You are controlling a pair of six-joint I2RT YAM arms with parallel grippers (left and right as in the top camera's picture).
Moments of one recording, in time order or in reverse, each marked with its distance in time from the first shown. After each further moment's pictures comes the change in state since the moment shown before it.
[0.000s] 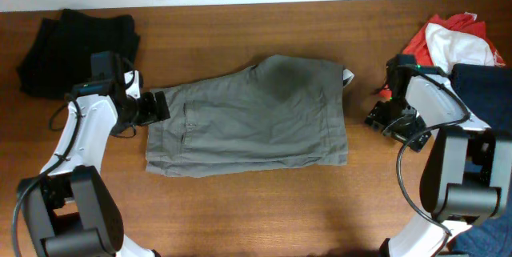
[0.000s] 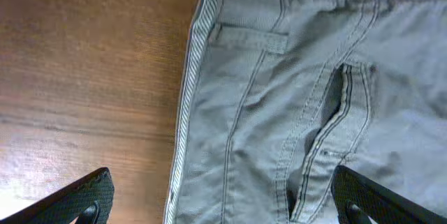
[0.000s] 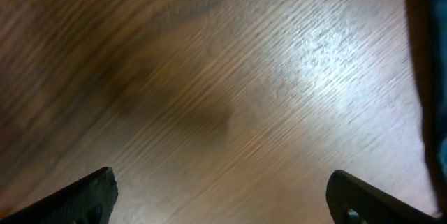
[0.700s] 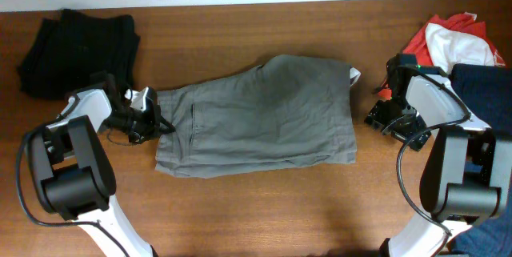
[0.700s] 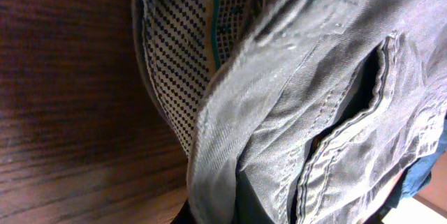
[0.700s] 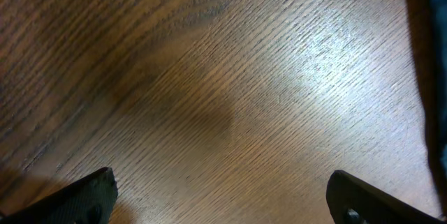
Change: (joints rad) left arm 0.109 0.333 0.054 -0.065 0.478 0.144; right arm -0.002 0.000 0.000 0.006 0.000 0.000
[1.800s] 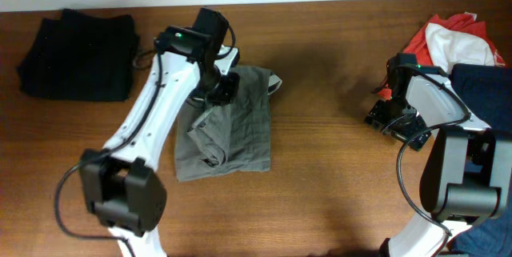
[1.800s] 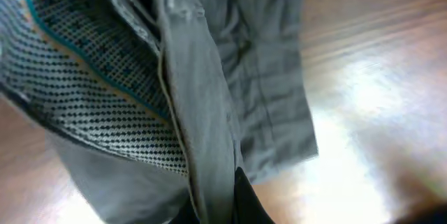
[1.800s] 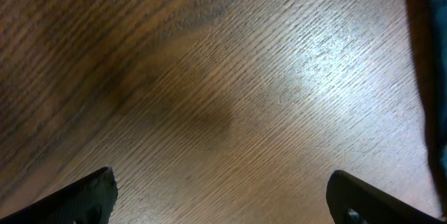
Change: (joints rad) left arm -0.607 -0.143 0.532 -0.438 -0.451 -0.135; right arm 0.000 0.000 0.002 0.000 0.000 0.000
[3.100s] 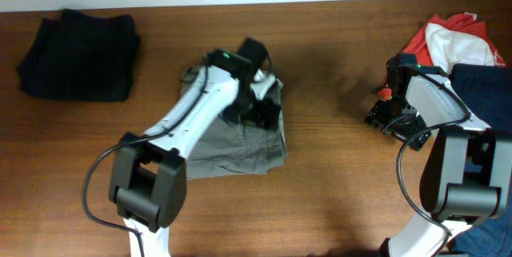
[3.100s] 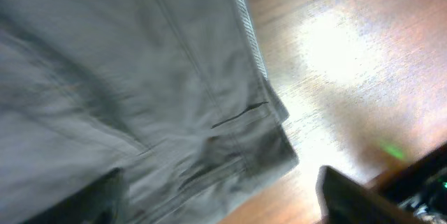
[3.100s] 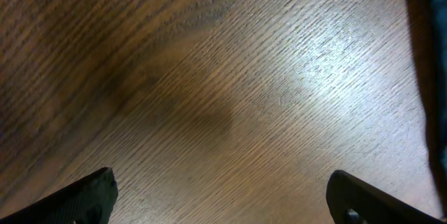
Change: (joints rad) left arm -0.143 0.087 -0.076 0.082 0.135 -0.034; right arm 0.000 0.000 0.000 0.000 0.000 0.000
